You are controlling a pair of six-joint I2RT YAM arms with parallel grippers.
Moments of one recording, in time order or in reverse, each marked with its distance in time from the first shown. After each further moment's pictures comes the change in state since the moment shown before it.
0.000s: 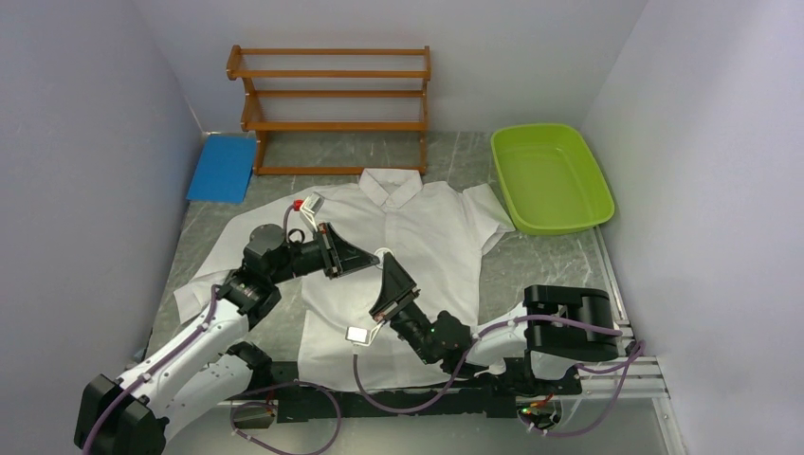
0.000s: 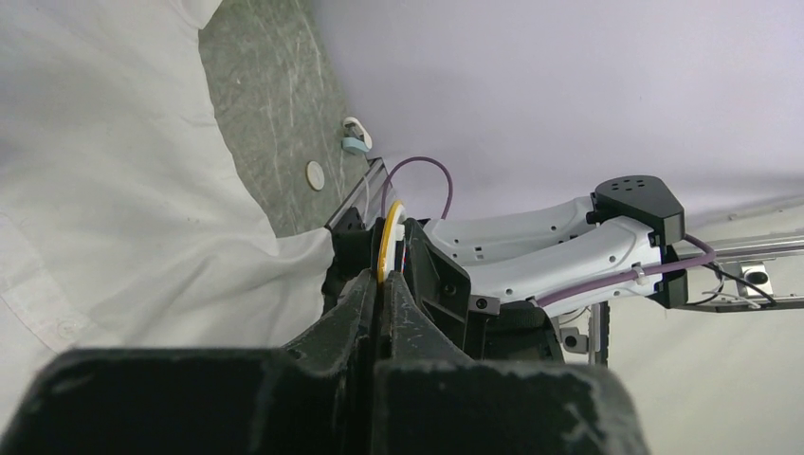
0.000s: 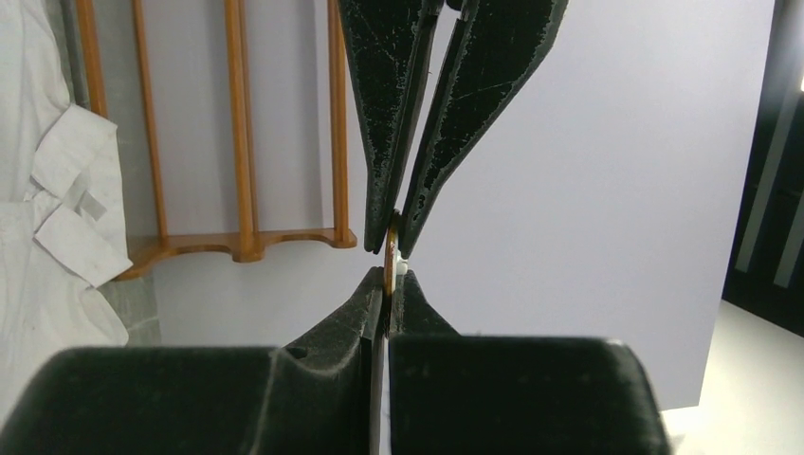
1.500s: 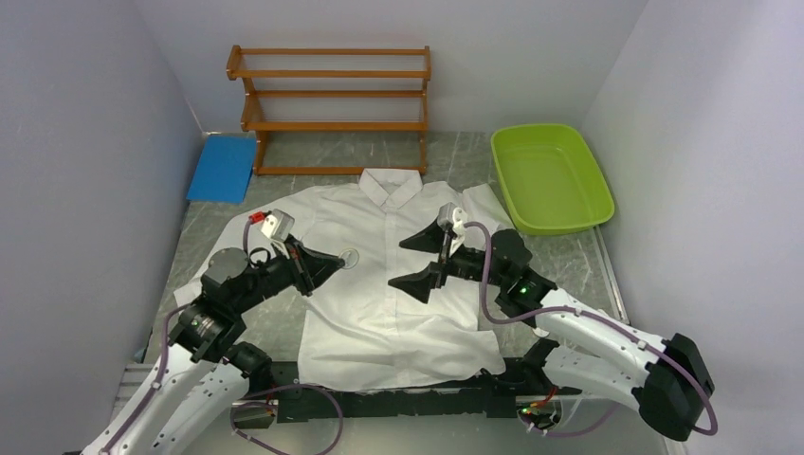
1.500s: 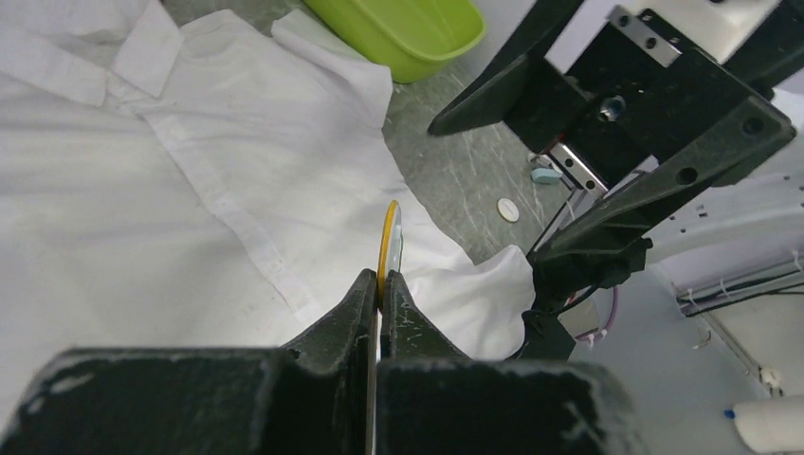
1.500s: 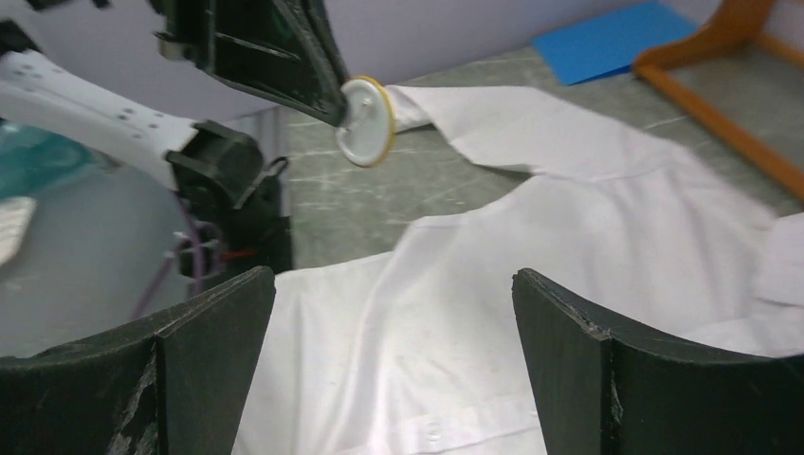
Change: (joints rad) left arm -0.001 -0.369 0.116 -0.517 -0.278 0.641; right arm -0.677 -0.674 0.116 -1.086 -1.250 2.087
